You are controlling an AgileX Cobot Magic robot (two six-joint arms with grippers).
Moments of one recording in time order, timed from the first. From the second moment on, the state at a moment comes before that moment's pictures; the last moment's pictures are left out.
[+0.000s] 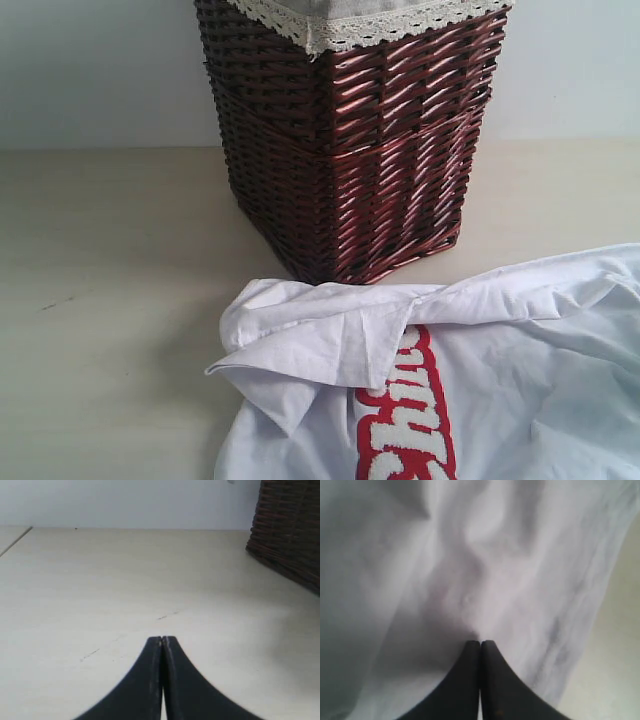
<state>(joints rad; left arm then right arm) -0.06 0.01 0.00 0.12 0.37 -0.17 -0.36 1.72 -0.55 0.22 -0.01 -1.09</state>
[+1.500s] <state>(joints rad) -0.06 0.01 0.00 0.12 0.37 -0.17 -0.60 1.71 -0.66 0.23 0.15 -1.08</state>
